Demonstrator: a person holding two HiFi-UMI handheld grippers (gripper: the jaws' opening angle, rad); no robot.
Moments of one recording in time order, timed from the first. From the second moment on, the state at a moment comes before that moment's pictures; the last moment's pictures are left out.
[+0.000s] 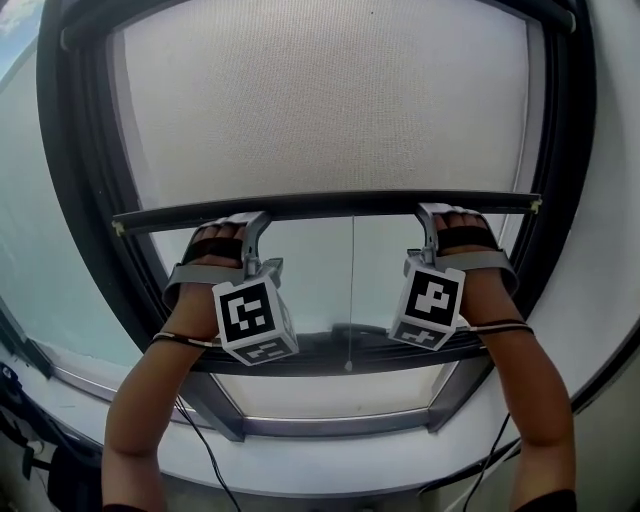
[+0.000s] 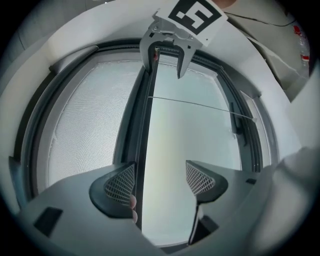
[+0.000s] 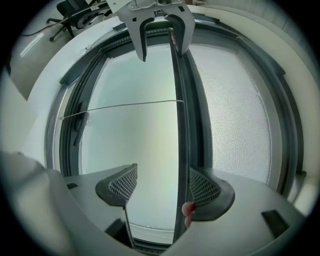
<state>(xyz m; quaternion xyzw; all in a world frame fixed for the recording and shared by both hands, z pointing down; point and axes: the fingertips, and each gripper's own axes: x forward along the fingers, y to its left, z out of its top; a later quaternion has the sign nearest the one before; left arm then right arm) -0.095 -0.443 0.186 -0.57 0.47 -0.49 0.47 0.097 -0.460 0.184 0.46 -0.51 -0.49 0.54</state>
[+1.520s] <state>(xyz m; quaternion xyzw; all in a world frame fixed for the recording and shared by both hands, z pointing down) -0.091 -0.438 0.324 -0.61 0.44 -0.51 0.42 0.097 -0.455 0.323 0.43 -0.56 -0.44 0.56</state>
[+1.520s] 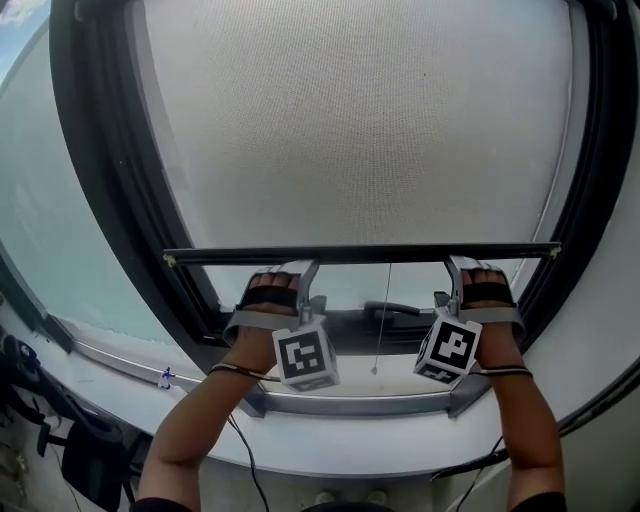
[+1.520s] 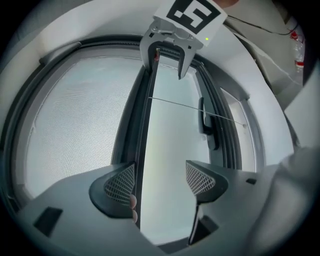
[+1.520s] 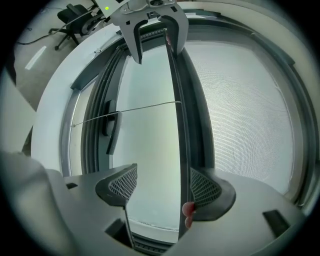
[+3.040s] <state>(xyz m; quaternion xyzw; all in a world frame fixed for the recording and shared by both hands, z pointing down) -0.091 -0.434 0.467 -0.62 0.41 -0.56 0.37 0.095 -0.448 0.460 0.38 -0.59 -0.40 0.59</state>
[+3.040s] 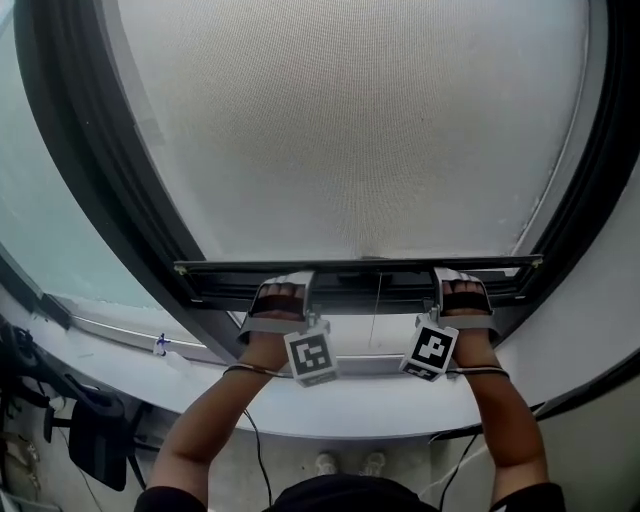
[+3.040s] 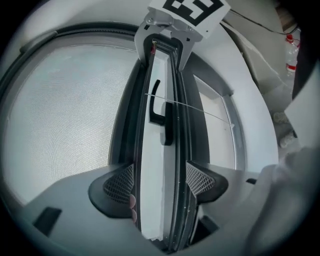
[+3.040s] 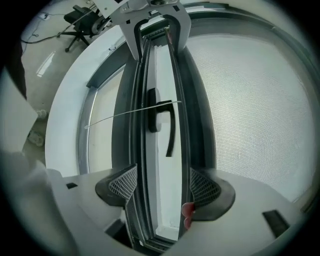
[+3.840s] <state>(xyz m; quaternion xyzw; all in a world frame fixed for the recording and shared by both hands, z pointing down) -0.088 -0.426 0.558 -0.63 0.39 -0.59 0.32 0.095 -0.439 0.550 0.38 -0.60 -0.36 0.61</state>
